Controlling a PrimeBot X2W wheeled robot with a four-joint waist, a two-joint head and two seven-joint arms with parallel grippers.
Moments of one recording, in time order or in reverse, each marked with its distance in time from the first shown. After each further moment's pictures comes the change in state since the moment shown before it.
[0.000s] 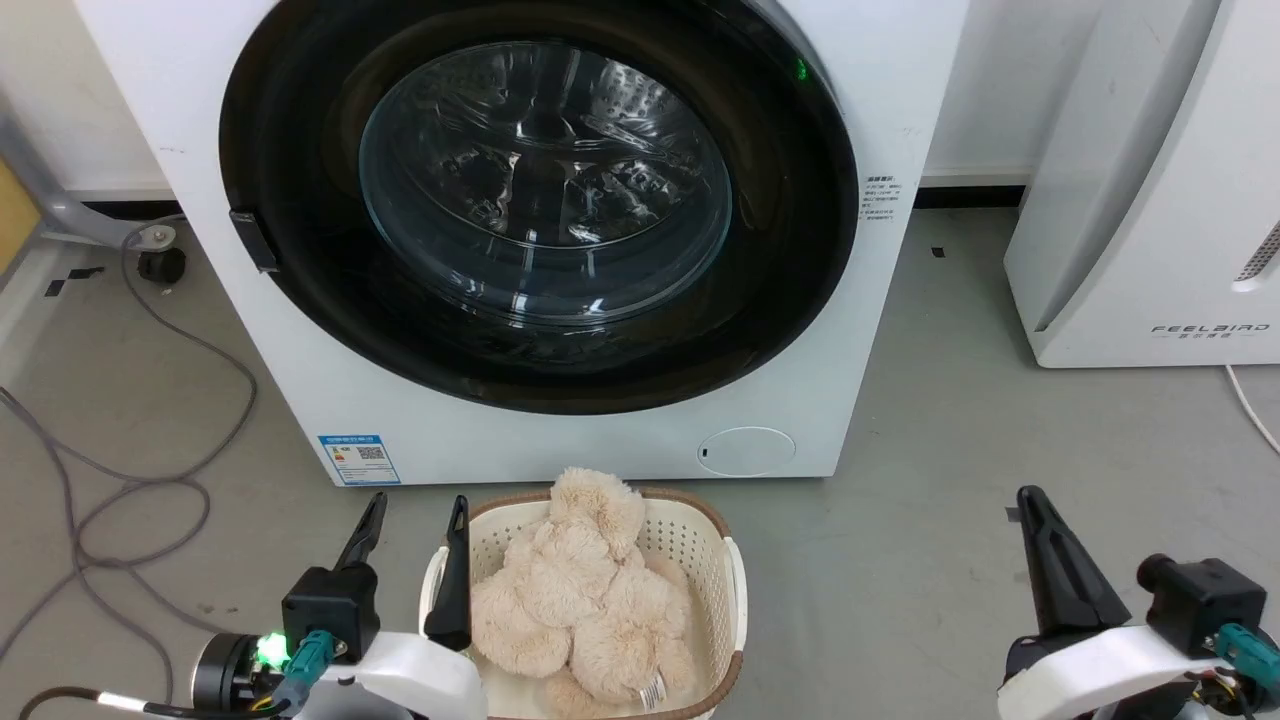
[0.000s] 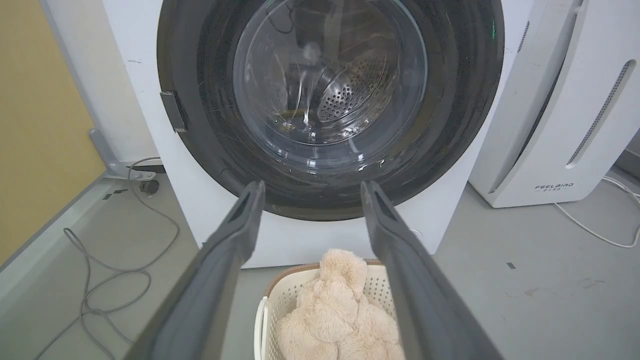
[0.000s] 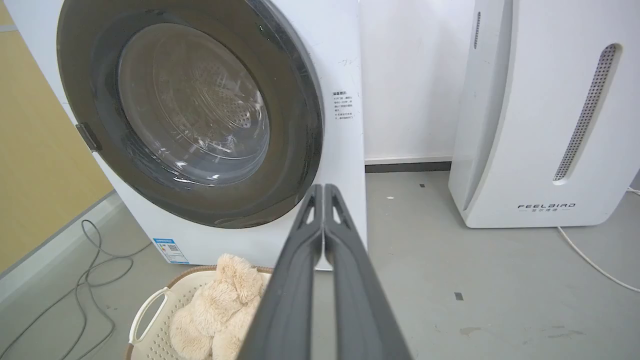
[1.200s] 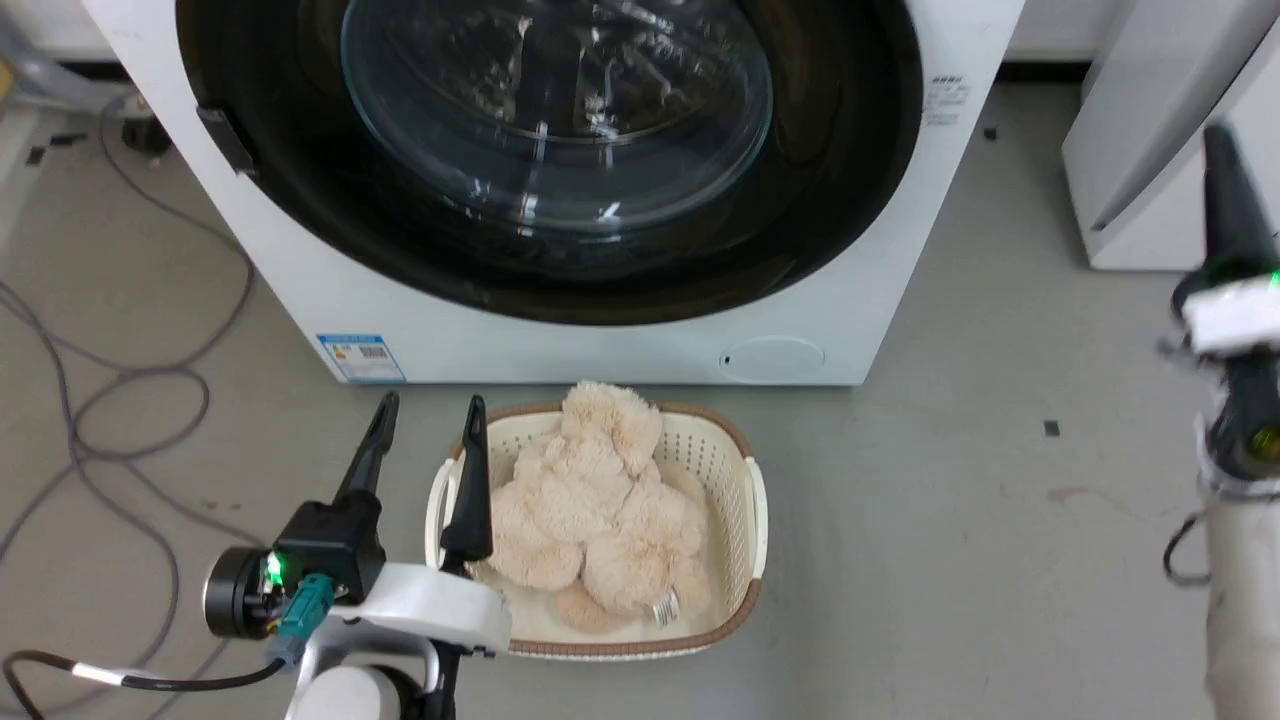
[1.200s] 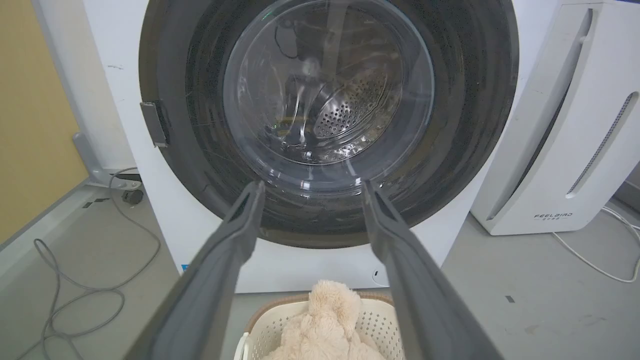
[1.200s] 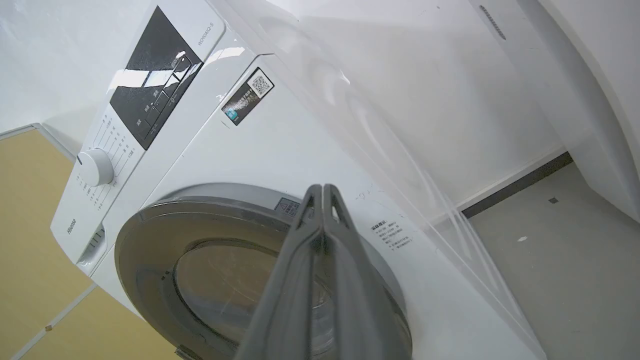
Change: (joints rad) left arm -0.116 0.000 -0.052 -0.027 -0.056 0.036 -0.073; right arm -0.598 -0.097 -0.140 0.285 0.688 0.000 0.087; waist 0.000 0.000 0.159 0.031
